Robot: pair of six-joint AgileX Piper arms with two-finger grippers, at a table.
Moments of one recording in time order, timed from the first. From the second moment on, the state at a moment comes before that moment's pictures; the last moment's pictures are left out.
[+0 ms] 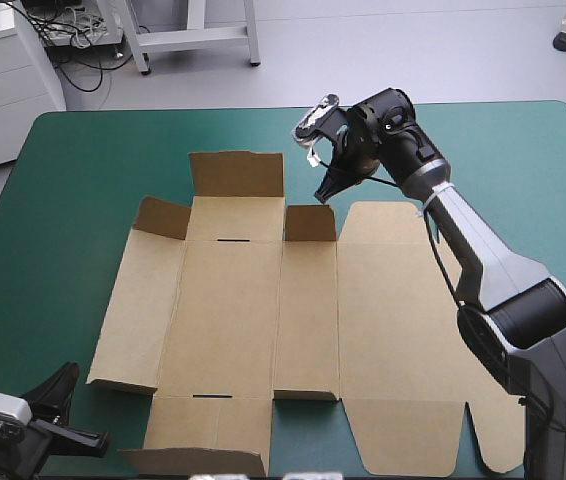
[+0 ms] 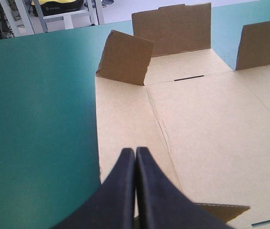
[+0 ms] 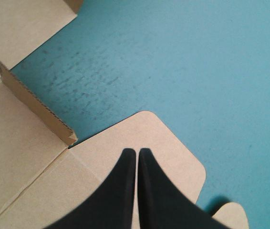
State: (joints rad) left arm -0.21 -0.02 -0.40 -0.01 0.77 0.03; right arm 0.51 2.02 -2.16 -0.15 1.24 -0.33
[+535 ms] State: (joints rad) left arm -0.21 -0.02 -0.40 0.03 0.77 0.04; right arm 0.45 1.74 -1.94 -0.16 1.24 -0.06
